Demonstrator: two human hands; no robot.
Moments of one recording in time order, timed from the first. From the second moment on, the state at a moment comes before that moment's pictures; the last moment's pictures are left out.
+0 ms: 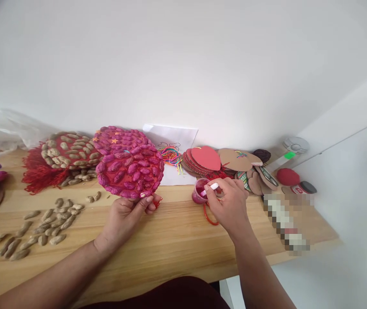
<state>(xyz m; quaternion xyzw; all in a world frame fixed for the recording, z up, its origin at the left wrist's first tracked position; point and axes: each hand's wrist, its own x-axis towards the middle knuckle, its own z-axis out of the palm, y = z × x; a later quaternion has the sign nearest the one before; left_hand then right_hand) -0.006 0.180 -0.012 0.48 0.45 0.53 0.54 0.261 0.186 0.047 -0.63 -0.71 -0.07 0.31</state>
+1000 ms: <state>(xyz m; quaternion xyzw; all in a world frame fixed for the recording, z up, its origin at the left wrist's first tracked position) -0.005 0.178 -0.006 0.49 0.45 0.51 0.55 0.185 0.147 0.082 -0.37 -0.80 -0.02 0.48</state>
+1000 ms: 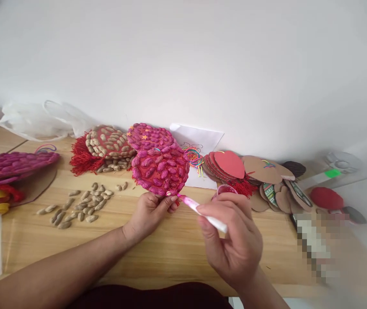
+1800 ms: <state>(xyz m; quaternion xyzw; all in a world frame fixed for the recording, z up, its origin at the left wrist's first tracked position) -0.007 0.177 -0.007 0.53 0.46 0.52 0.48 0.165 0.153 0.084 -0.35 -0.83 -0.04 0.43</state>
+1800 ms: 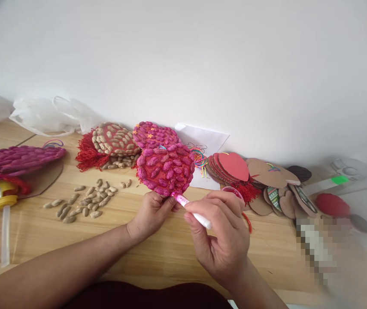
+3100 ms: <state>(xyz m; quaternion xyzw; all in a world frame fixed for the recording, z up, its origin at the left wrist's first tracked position) -0.007 0.177 -0.010 0.52 0.45 0.52 0.51 0.166 0.155 0.075 -0.31 -0.84 -0.04 0.44</state>
